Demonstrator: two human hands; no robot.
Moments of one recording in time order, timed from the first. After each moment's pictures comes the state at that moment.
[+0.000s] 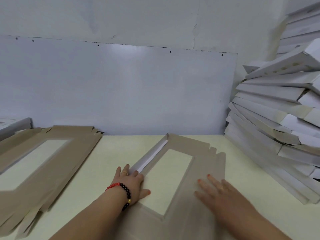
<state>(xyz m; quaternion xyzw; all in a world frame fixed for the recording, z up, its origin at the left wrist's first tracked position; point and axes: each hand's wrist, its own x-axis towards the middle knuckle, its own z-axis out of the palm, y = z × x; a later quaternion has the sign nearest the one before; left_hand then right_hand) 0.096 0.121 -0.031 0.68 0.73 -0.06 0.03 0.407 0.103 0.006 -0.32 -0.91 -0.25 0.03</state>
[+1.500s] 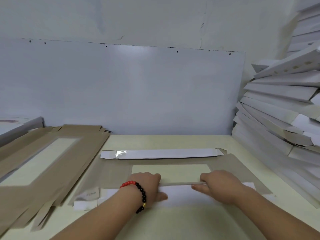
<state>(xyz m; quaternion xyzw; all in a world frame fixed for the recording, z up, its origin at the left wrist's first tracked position) 0.140 0.090 0.017 0.70 0.71 -0.08 0.02 0.382 0.167 0.019 -0.48 -0.88 -0.03 -0.04</state>
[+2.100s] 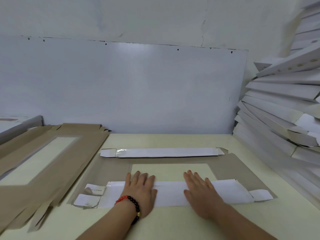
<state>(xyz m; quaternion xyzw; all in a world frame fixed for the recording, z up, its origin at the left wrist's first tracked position) 0.119 0.098 -0.059 0.67 0.74 0.03 -0.01 0.344 0.166 -0.053 -0.51 -0.86 0.05 -0.02</state>
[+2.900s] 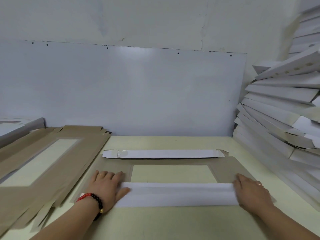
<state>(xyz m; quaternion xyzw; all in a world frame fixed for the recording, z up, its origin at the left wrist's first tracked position) 0.026 0.072 -0.039 0.61 0.79 -0.01 -0.05 0.461 0.198 -0.033 -0.70 -0.71 0.01 0.06</state>
